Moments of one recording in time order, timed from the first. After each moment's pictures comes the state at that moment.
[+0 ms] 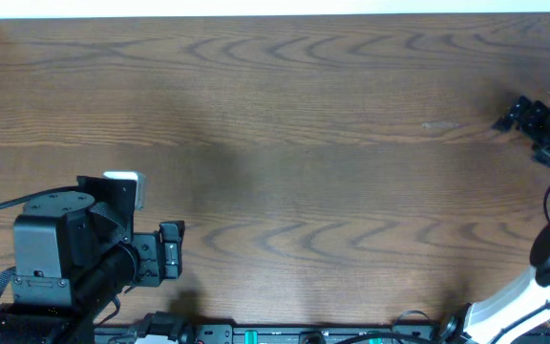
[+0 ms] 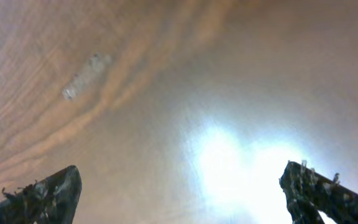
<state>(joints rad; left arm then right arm) -0.09 0.88 1.53 -1.57 0.08 -0.07 -0.48 1.90 1.60 -1.11 -0.23 0.20</state>
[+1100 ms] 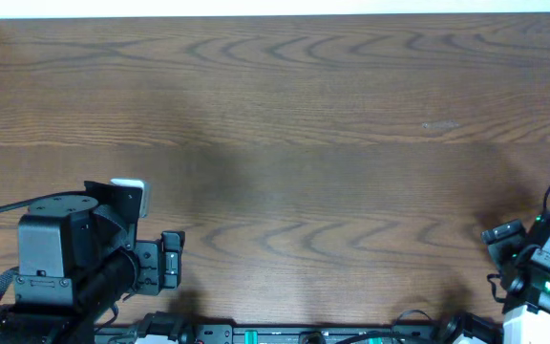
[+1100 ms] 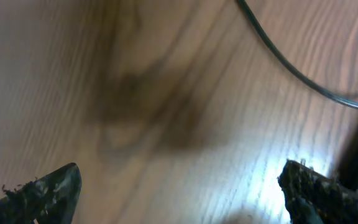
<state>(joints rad) -0.09 0.88 1.53 -1.62 0.08 -0.02 -0.48 0.74 0.52 -0.86 0.20 0.70</state>
